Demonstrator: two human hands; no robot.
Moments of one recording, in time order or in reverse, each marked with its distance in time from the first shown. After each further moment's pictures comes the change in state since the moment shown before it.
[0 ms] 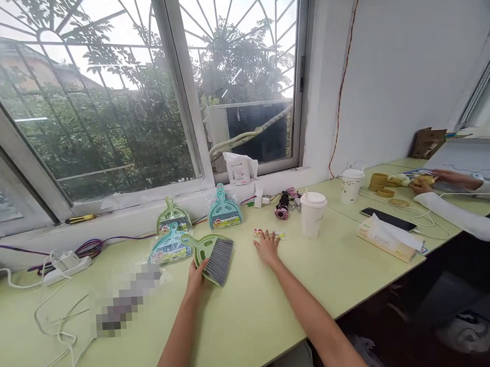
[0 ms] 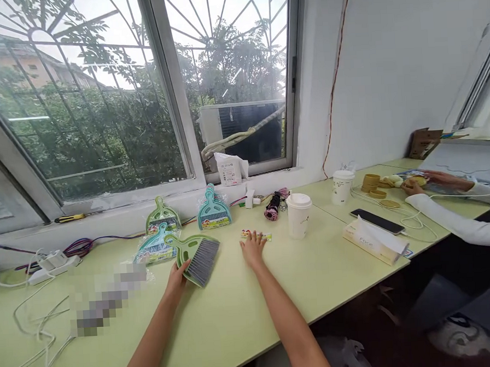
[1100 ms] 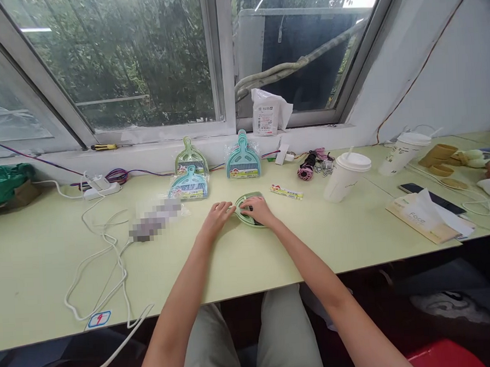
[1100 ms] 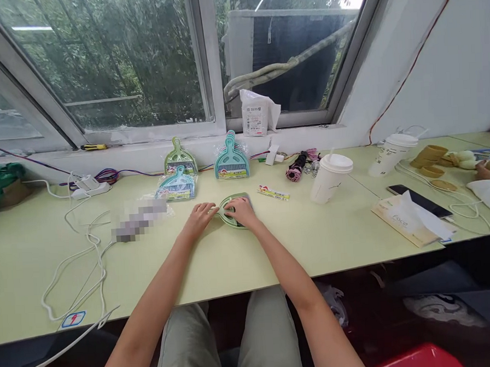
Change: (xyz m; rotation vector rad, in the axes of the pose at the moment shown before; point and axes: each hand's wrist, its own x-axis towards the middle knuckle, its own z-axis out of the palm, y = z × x) left_hand -0.019 0.007 -0.012 1.753 -0.479 1.185; right_hand -0.036 -0.039 0.019 0.235 -0.273 -0.691
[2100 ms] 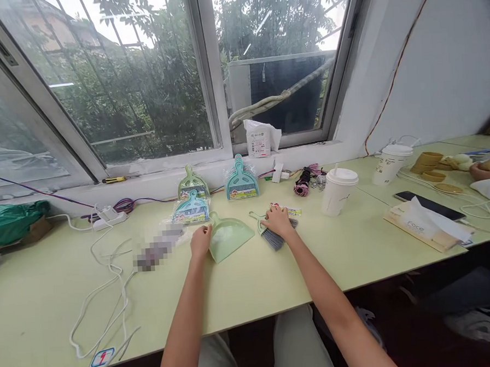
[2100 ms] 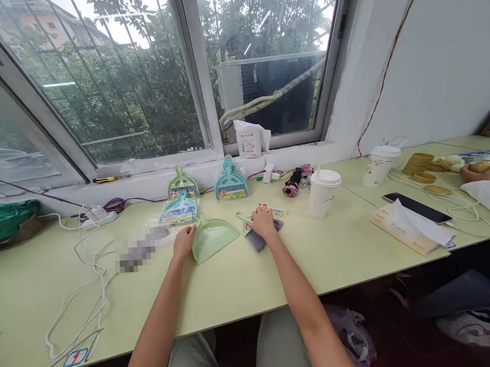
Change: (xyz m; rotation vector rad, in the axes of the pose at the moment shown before) left_hand -0.012 -0.036 -0.007 -0.522 -0.104 -1.087; right_hand -0.012 0.030 -0.050 -0.539 -0.026 0.316
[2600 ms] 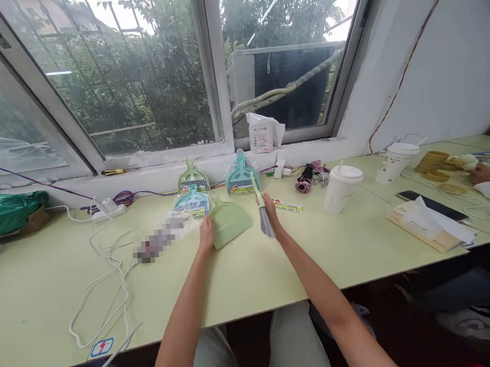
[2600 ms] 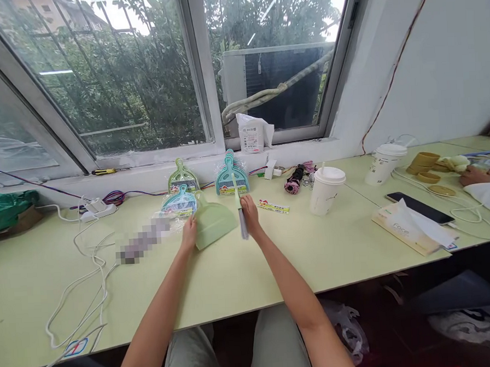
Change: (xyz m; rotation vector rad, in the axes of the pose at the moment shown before) left_hand 0.010 0.011 0.026 -0.742 0.168 0.085; right_hand 0.002 -0.049 -0.030 0.919 0.243 -0.061
